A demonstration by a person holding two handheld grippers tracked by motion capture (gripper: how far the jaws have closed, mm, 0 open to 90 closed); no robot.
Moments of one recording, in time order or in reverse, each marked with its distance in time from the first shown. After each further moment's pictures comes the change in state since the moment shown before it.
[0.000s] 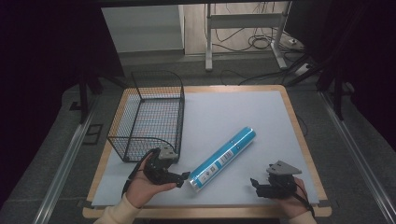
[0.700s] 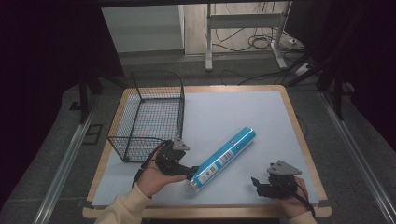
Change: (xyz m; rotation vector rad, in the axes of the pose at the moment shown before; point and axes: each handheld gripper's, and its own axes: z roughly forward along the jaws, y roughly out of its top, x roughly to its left) left arm -0.003 0.032 0.022 0.040 -0.013 0.046; right arm 0.000 0.000 -0.001 -0.009 -0.030 -0.016
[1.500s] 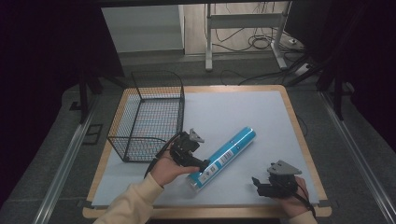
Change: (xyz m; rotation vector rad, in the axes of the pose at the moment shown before) left arm -0.008 0.039 0.021 0.034 -0.019 0.040; right arm -0.002 -0.001 0.001 0.005 -0.009 -0.007
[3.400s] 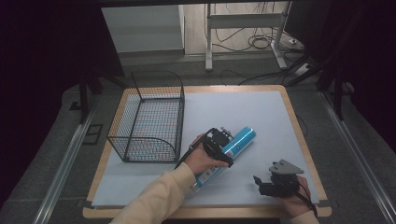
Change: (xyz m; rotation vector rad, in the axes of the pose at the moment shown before) left arm -0.023 0.055 0.088 0.156 -0.027 0.008; right arm -0.004 0.001 -0.003 -0.008 -0.010 -0.001
